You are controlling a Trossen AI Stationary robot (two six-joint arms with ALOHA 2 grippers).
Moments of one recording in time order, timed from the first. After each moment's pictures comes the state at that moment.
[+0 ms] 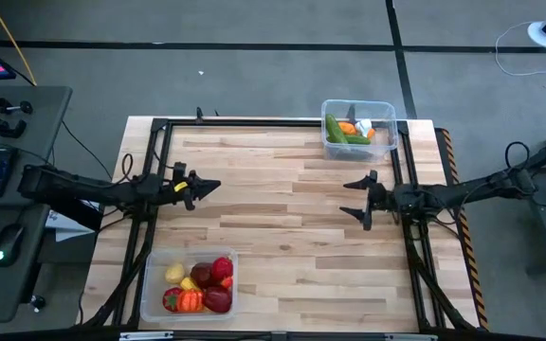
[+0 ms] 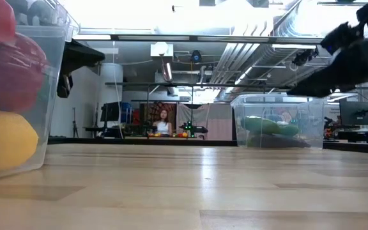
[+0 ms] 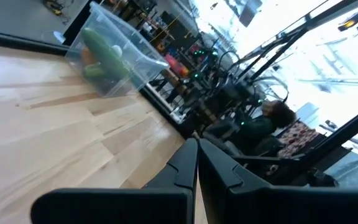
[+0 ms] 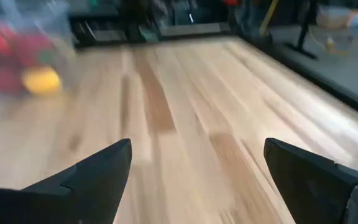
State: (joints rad) left arm -0.02 0.60 0.01 0.62 -0.27 -0.76; right arm 0.14 0.44 0.06 0.12 0.33 0.10
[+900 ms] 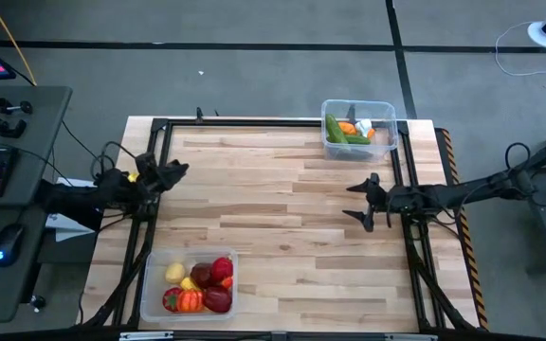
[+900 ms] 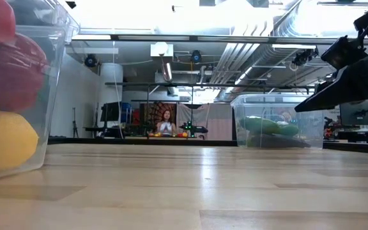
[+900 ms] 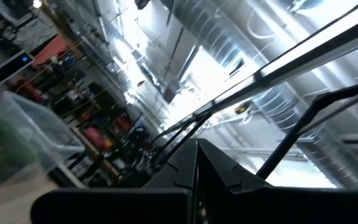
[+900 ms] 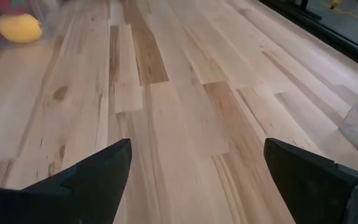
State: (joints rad) left arm -0.02 0.02 0.01 0.51 -0.27 -0.76; right arm 0.14 0.42 0.06 -0.09 0.33 0.16
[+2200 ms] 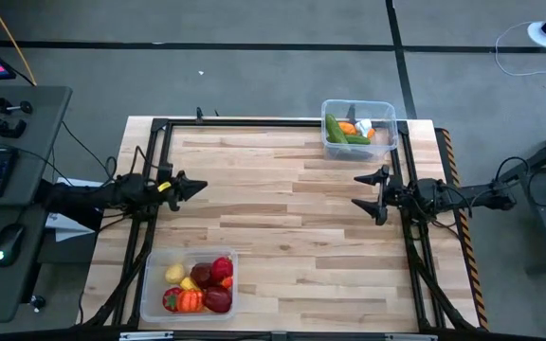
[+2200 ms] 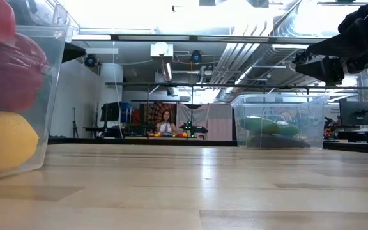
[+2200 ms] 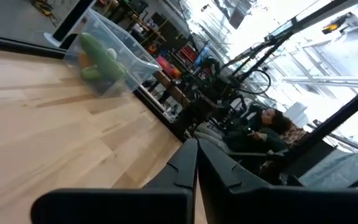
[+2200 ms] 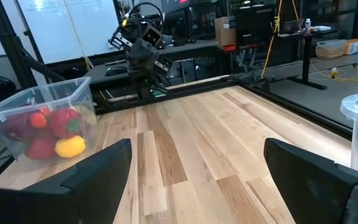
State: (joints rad) left arm -0.03 0.00 0.01 0.05 -0.26 -0.75; right arm 0.14 0.01 0.06 -0.09 0.33 0.16
